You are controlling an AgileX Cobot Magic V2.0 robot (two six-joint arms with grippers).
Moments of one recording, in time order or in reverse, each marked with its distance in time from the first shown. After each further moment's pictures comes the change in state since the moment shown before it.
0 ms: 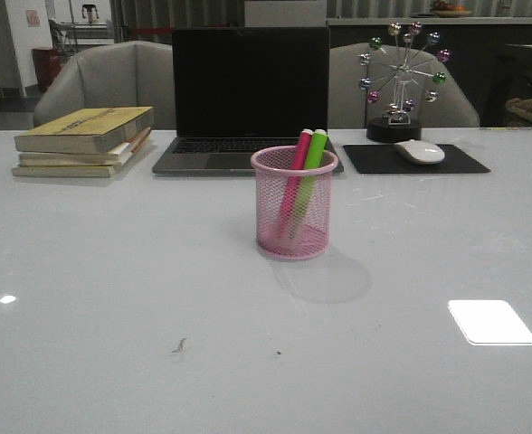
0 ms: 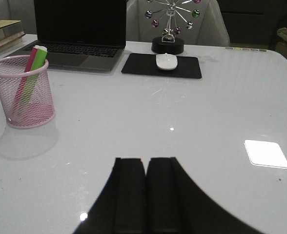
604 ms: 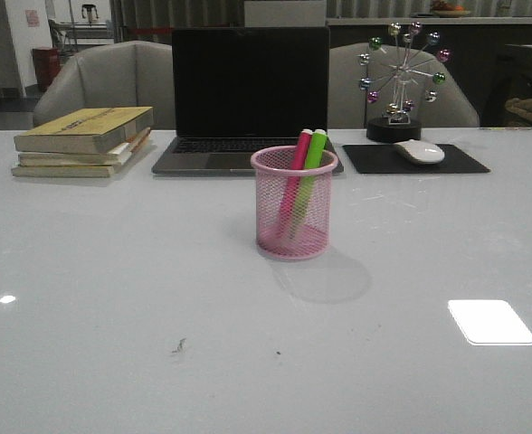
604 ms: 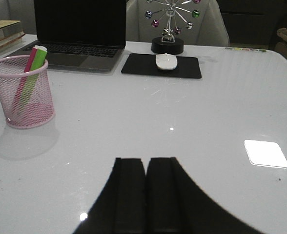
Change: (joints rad) left arm 0.048 -0.255 0.284 0.069 -0.006 -0.078; right arm 0.000 0.000 0.000 0.000 0.000 0.000
